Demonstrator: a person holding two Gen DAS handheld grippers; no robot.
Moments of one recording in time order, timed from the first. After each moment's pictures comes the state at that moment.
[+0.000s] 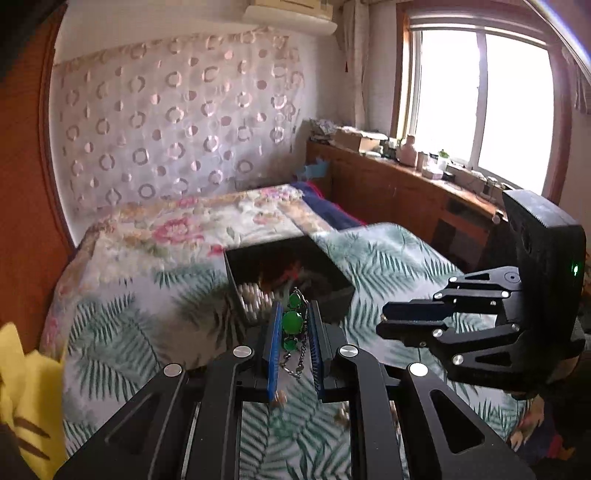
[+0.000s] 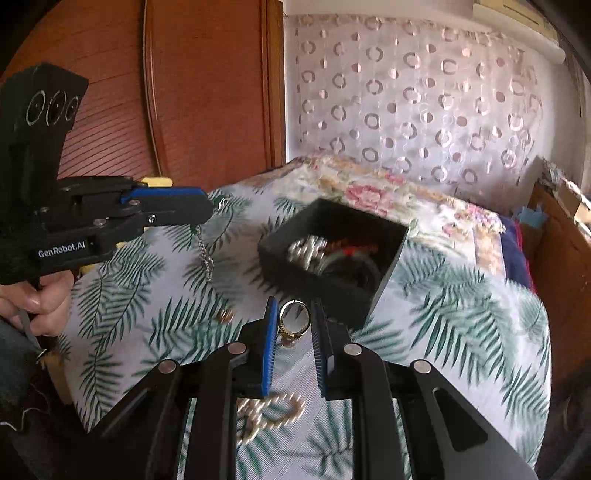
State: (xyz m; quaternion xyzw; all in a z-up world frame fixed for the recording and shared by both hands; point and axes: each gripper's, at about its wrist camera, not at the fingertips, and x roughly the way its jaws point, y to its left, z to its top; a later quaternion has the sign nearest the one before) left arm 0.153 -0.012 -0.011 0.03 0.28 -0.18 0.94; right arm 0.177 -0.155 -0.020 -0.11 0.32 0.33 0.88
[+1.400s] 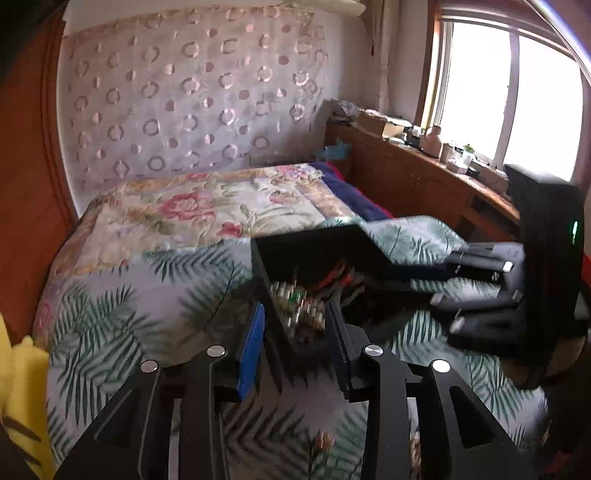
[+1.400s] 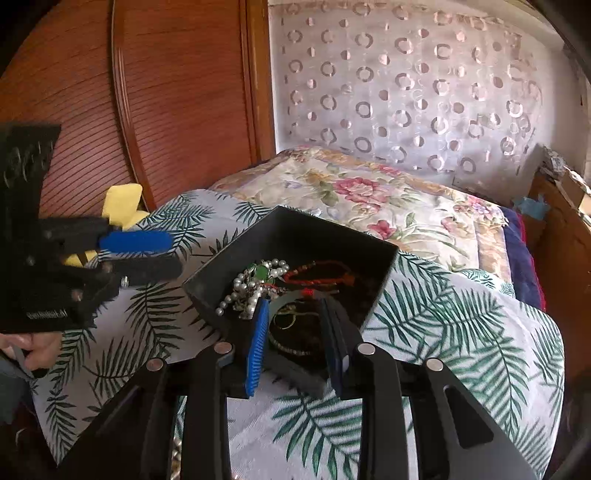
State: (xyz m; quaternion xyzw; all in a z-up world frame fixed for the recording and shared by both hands) left arm 0.219 0.010 -0.053 0.00 0.34 -0.15 0.93; right arm 0.255 -0.144 -0.043 -0.10 0.35 0.31 0.88
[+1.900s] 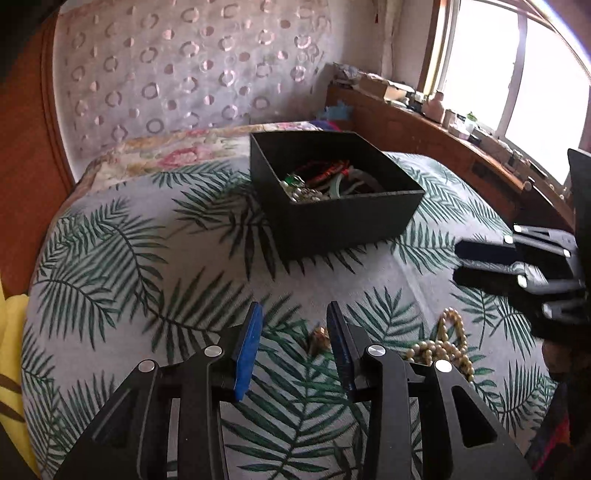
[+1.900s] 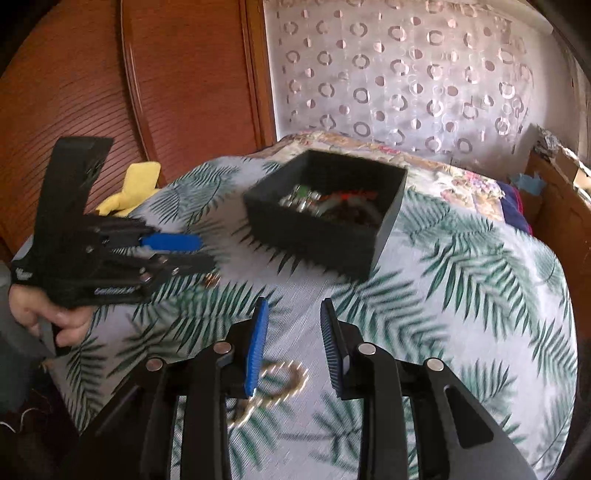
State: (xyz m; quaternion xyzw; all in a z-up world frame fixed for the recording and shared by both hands) left arm 0.178 0.012 -0.106 0.01 0.40 -0.16 0.90; right arm 0.165 -0.162 -0.069 -0.09 0.37 0.31 0.87
